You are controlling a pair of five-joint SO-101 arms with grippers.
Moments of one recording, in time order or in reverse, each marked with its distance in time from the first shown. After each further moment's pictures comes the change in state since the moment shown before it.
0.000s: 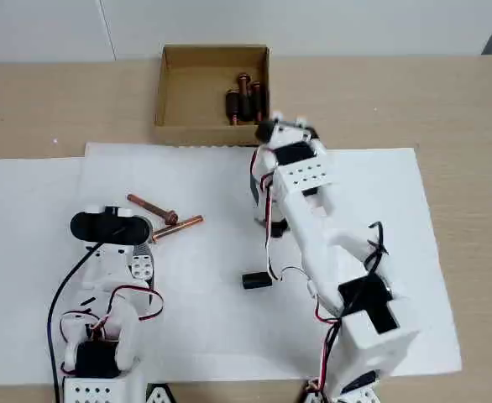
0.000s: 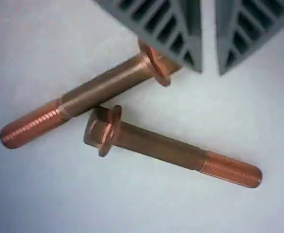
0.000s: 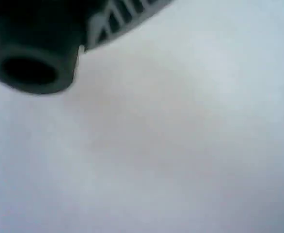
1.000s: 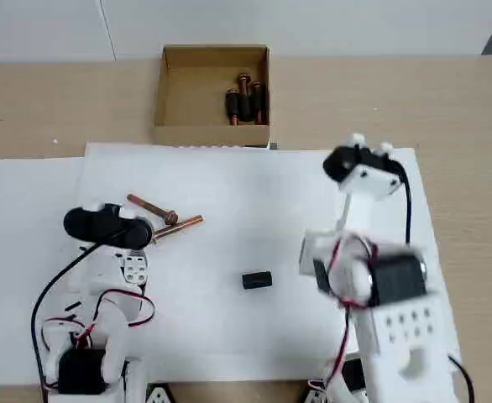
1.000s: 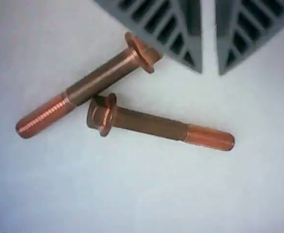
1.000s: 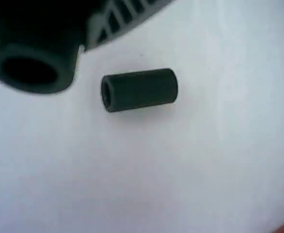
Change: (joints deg) left arm 0.0 5.2 -17.1 11.3 -7.6; right arm 5.9 -63.1 33.0 9.3 2.1
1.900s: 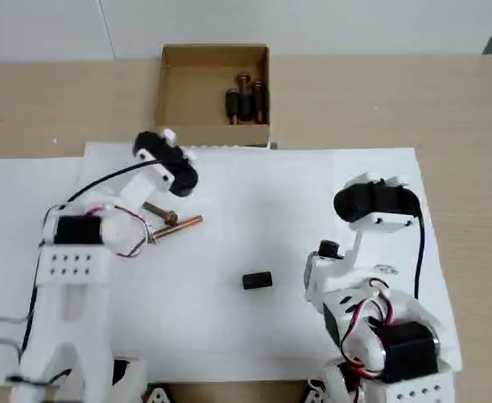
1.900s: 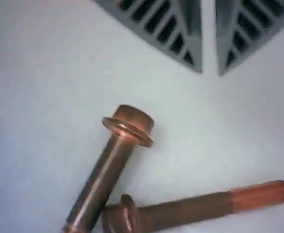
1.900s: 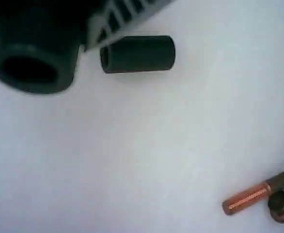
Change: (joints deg) left arm 0.0 68.2 -40.6 7.1 -31.7; right arm 0.4 -21.9 14.6 -6.3 3.1
